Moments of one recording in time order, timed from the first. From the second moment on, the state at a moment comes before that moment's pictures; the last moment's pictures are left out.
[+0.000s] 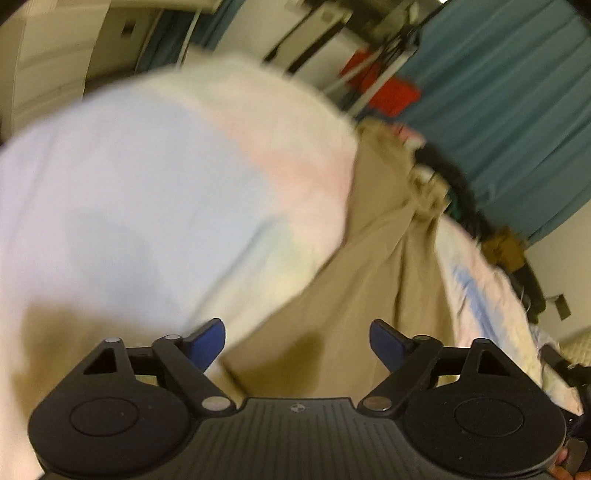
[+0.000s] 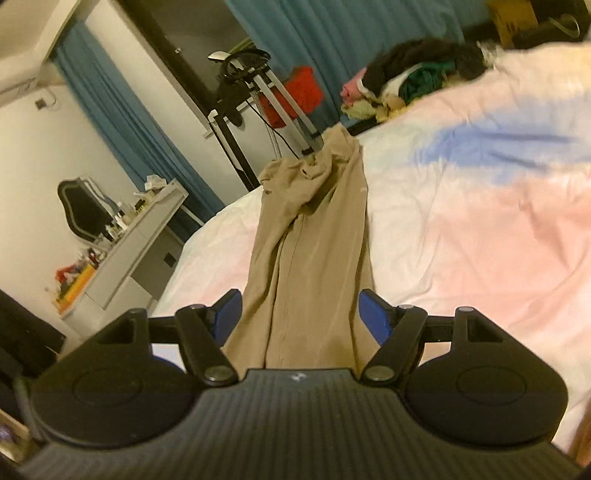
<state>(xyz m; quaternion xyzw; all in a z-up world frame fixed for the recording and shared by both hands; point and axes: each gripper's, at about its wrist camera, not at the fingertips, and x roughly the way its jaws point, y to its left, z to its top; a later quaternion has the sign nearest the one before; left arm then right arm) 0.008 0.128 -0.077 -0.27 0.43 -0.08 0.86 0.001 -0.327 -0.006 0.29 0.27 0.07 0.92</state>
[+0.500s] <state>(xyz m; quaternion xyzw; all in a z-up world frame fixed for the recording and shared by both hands) -0.001 0.165 -0.098 -0.33 0.46 0.00 0.82 0.003 -0.329 -0.017 0.29 0.29 0.06 0.91</state>
